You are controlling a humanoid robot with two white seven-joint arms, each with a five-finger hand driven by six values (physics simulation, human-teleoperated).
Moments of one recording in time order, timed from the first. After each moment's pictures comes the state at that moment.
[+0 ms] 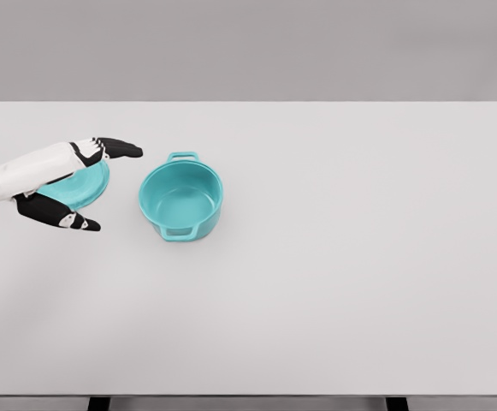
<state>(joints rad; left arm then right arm) -0.38 1.02 -0.50 -1.64 0.20 -0.61 -0.40 0.01 0.00 0.09 0.11 0.07 -0.28 0.61</state>
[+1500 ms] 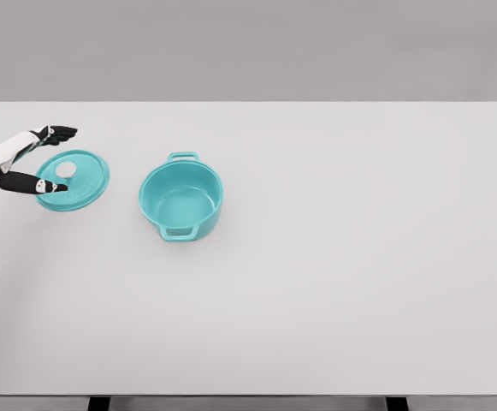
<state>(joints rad) -0.57 0.80 -0.62 -0.97 0.27 -0.46 -0.37 0.02 0.00 0.09 0.11 0.07 -0.28 0.61</state>
